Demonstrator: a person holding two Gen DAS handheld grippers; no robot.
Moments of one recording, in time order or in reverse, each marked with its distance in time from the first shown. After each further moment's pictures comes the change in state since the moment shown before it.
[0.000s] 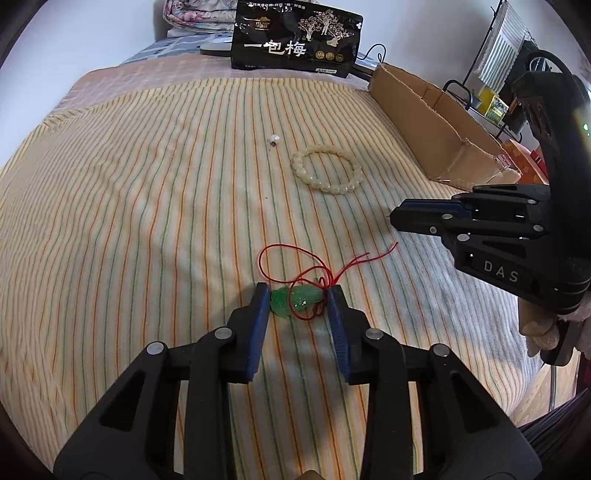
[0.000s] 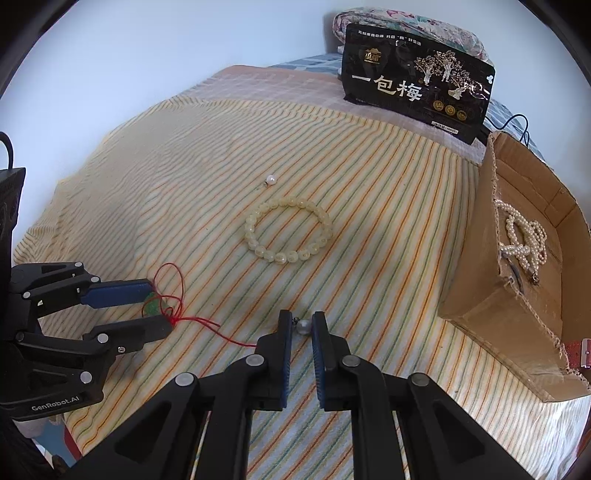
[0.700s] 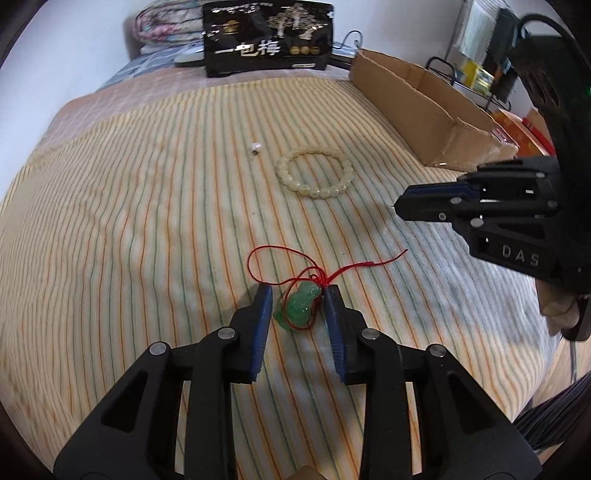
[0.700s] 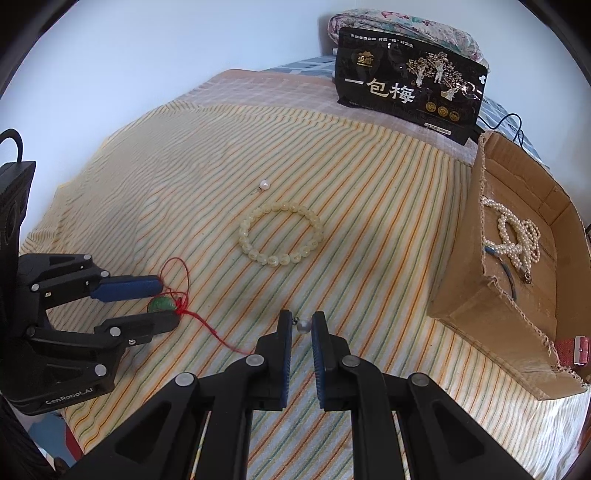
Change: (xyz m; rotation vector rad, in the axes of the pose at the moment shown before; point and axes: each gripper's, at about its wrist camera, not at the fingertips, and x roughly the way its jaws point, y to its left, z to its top) left arm 0.012 -0.008 0.010 0.148 0.014 0.011; right arm -0.005 -0.005 0.001 0.020 -0.006 -0.001
